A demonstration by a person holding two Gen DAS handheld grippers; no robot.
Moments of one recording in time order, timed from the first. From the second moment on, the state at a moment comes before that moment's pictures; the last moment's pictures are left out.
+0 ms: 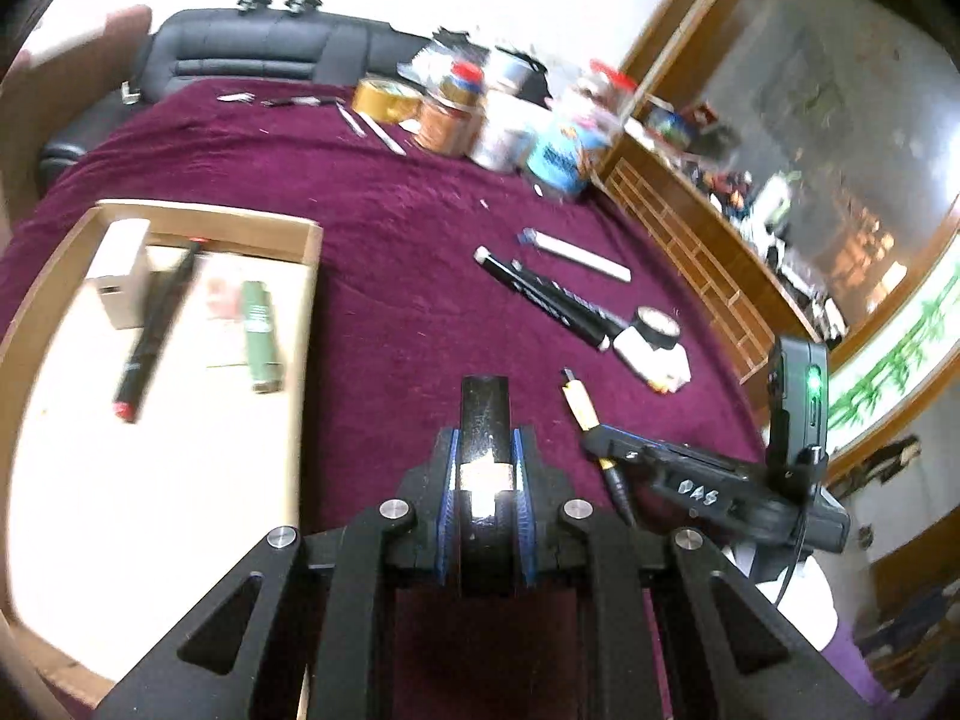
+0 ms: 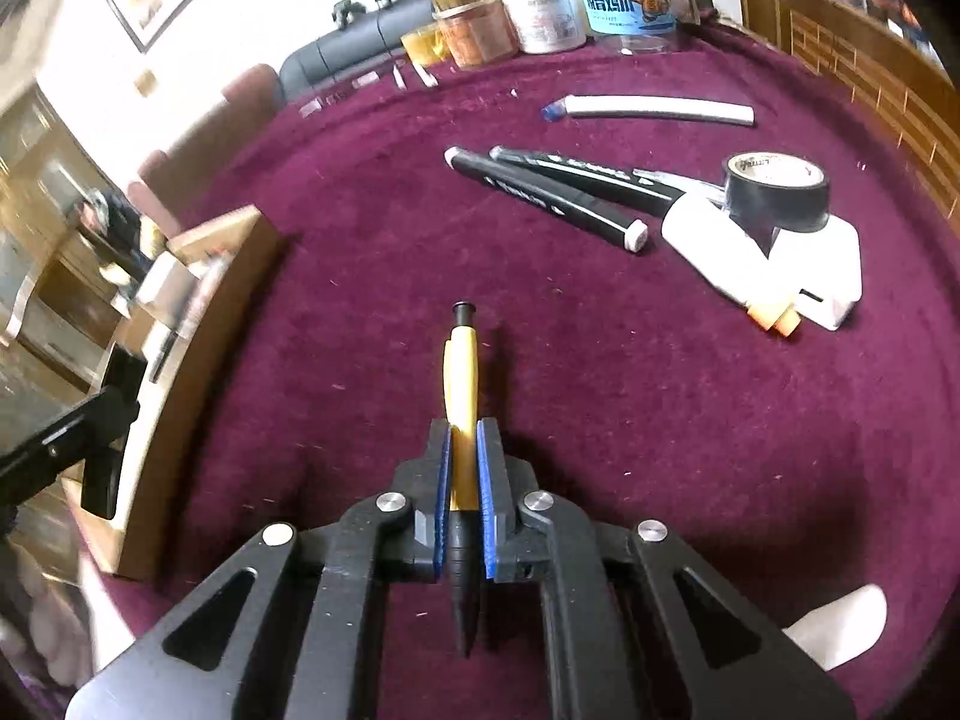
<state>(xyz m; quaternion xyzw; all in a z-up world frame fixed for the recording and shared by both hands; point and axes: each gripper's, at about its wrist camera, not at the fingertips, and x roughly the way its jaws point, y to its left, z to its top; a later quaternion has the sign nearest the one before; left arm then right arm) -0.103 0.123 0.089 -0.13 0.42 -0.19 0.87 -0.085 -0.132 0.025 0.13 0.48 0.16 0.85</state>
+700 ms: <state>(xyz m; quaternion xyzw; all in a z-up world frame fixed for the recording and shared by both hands) -0.019 0.296 0.051 -0.14 0.46 -0.01 0.88 -0.067 0.006 0.070 0.17 0.48 0.32 0.80</state>
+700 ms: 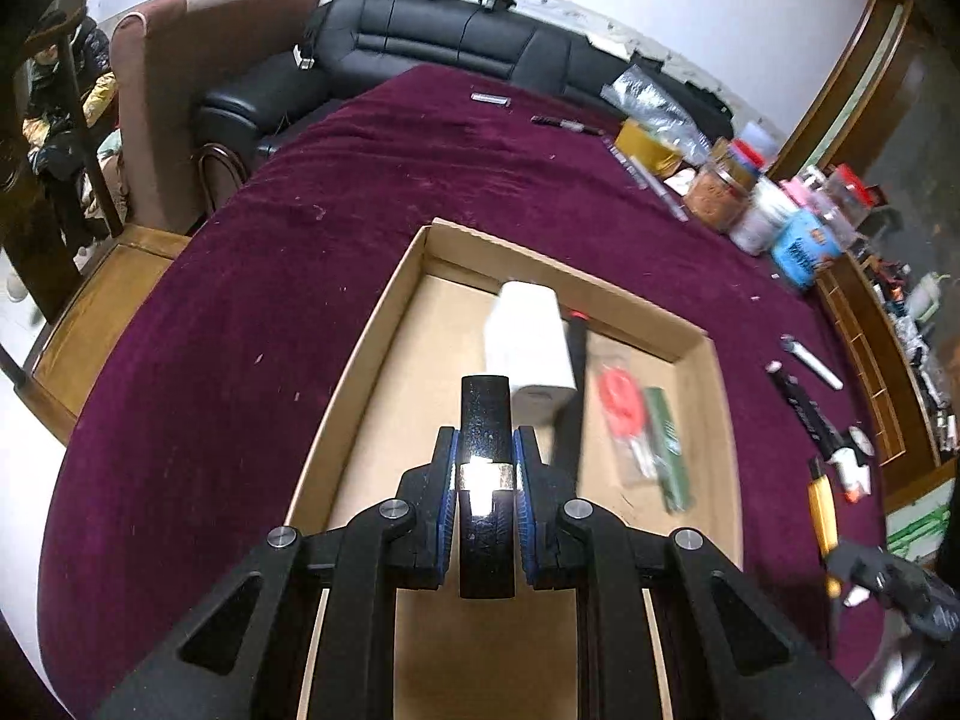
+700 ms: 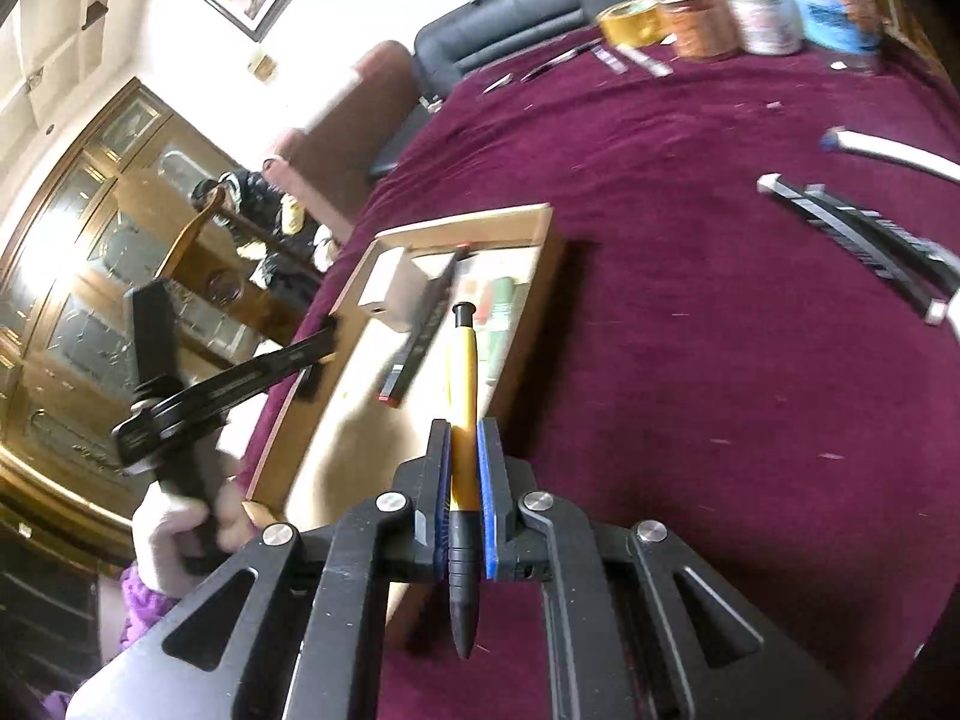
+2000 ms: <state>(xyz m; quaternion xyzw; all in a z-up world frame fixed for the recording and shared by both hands) -0.158 0.318 0.101 -0.16 0.26 0.03 0.95 -0.047 0.046 0.077 0.08 0.41 0.19 0.89</state>
